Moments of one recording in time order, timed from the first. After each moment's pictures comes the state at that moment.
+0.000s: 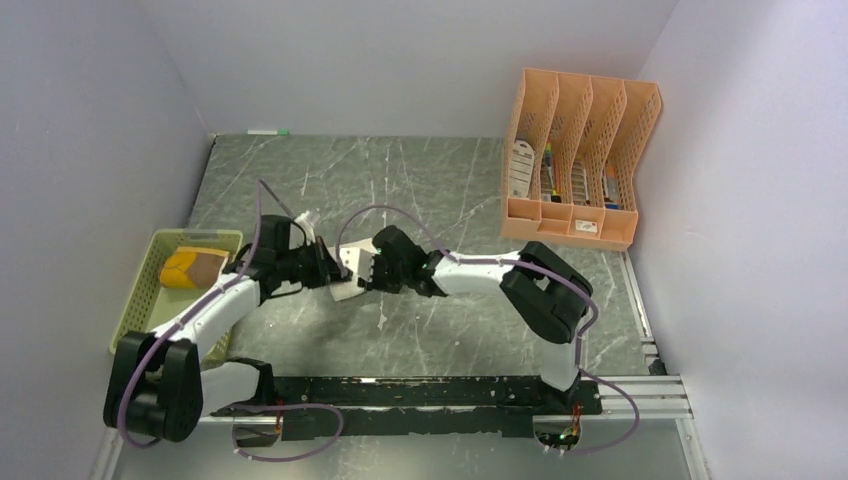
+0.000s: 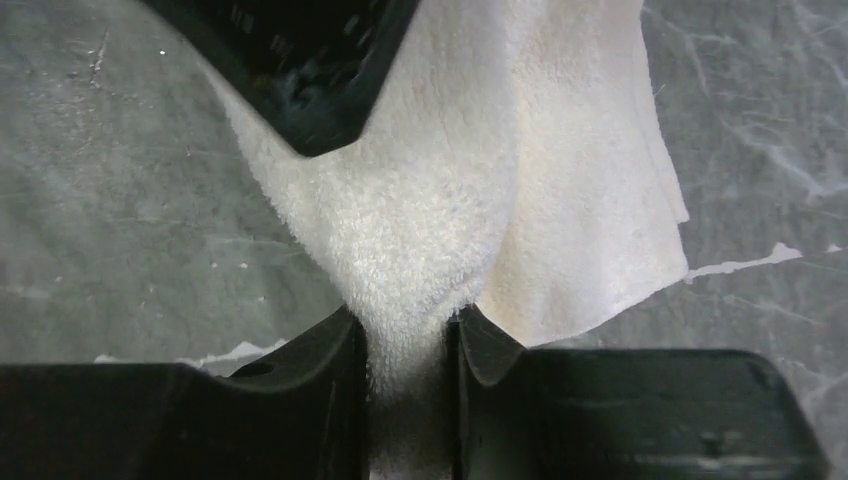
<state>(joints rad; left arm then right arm) -0.21 1.20 0.53 -0.17 0.58 -0.54 0.98 1.89 1.05 0.10 -0.13 -0.58</state>
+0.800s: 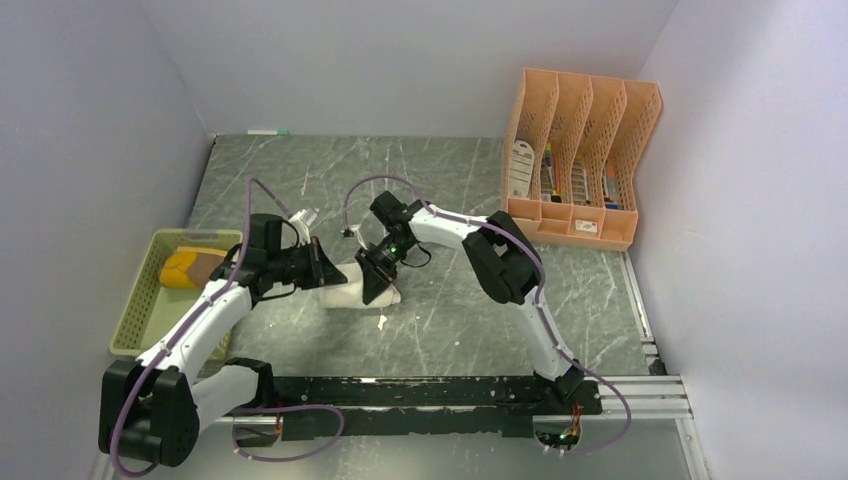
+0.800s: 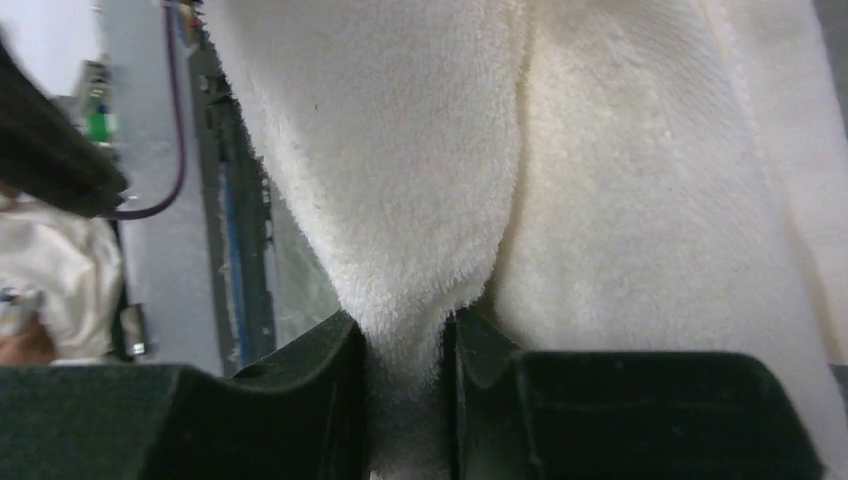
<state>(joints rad) -0.19 1.06 0.62 -0.34 0.63 -0.45 0.78 2.30 1.68 -0.69 -0.98 -0.32</state>
